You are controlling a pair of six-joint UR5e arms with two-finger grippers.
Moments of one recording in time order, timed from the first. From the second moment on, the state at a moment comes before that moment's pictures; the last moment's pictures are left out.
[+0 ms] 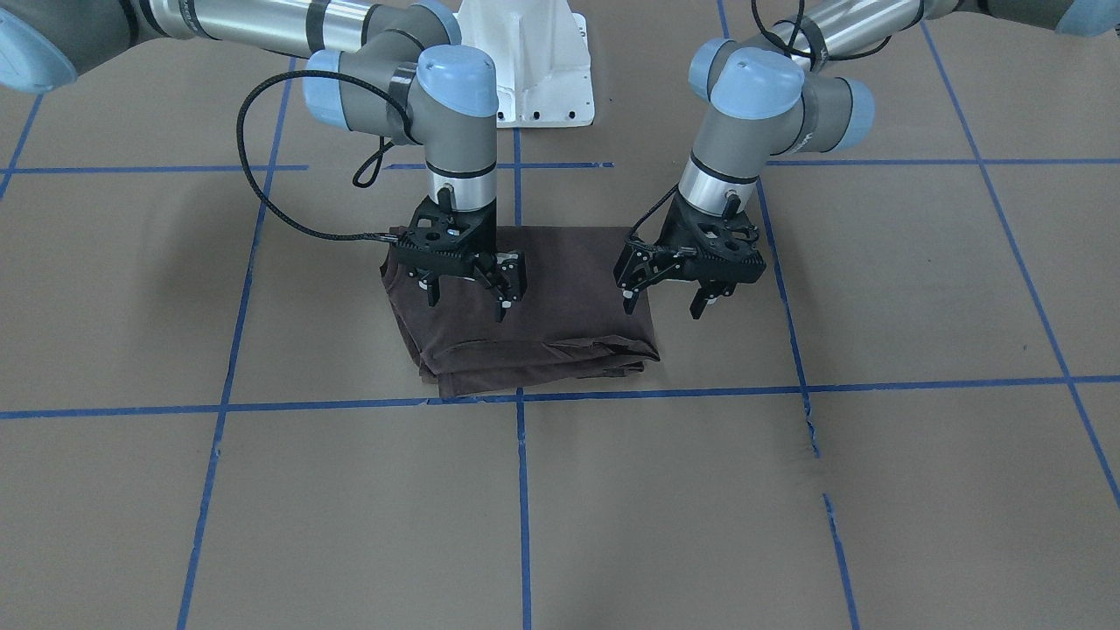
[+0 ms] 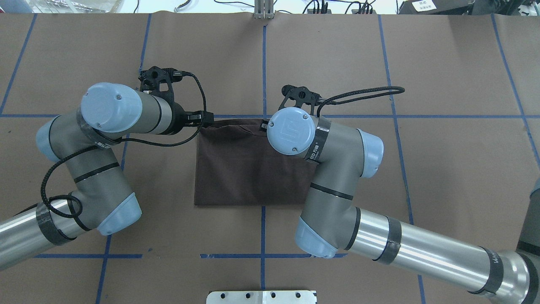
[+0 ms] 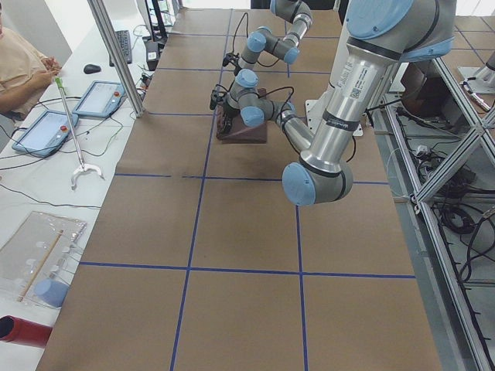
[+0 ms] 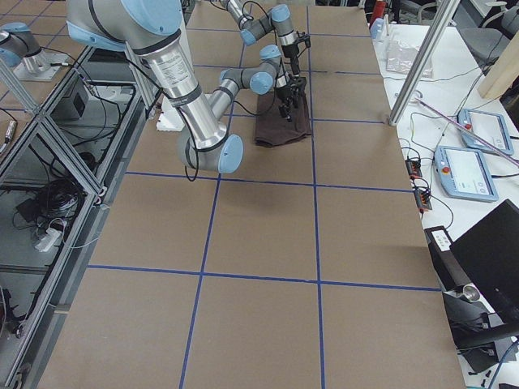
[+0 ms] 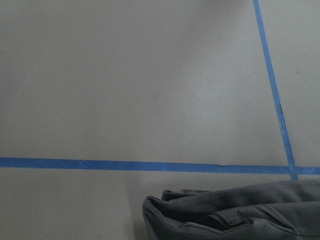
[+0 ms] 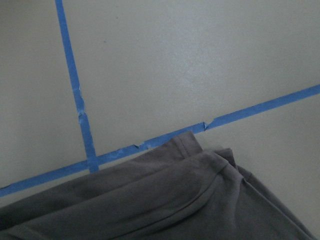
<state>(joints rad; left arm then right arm) -0.63 -2.05 -1.71 -2.00 -1.72 -1.22 0.46 -0.82 1.56 -1.53 1.49 1.56</state>
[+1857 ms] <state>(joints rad) -0.54 -2.17 -1.52 -1.97 -1.64 -1.28 0.73 -0.81 1.48 -1.54 1.74 1.16</state>
